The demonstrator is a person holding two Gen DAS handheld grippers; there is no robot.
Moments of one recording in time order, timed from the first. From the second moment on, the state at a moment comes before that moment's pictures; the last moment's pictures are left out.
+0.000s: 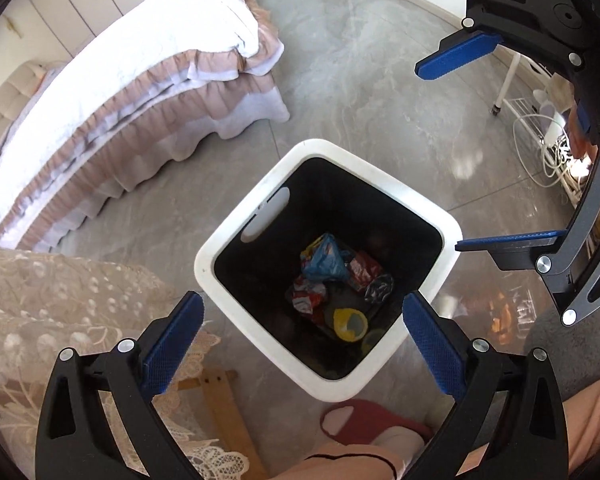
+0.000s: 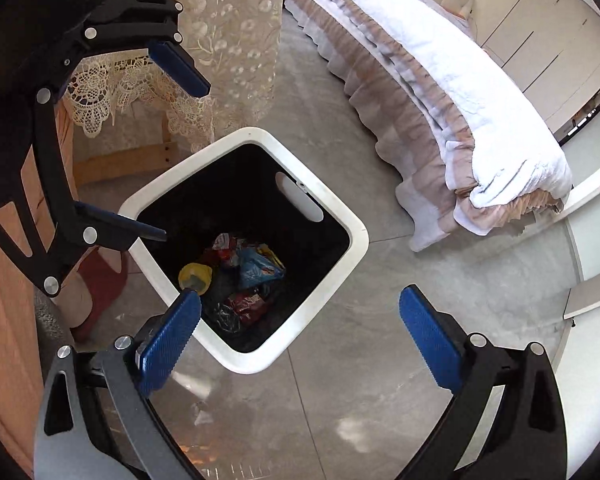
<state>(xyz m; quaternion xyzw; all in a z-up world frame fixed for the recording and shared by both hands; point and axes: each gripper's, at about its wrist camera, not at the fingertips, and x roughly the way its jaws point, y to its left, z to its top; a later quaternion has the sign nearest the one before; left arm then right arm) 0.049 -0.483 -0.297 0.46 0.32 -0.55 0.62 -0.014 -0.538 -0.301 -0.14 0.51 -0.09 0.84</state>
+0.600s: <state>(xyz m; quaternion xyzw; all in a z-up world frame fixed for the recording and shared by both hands) 0.037 -0.421 -0.197 0.41 0.25 -0.45 0.75 -0.020 -0.505 -0.200 -0.13 0.41 -0.11 0.90</state>
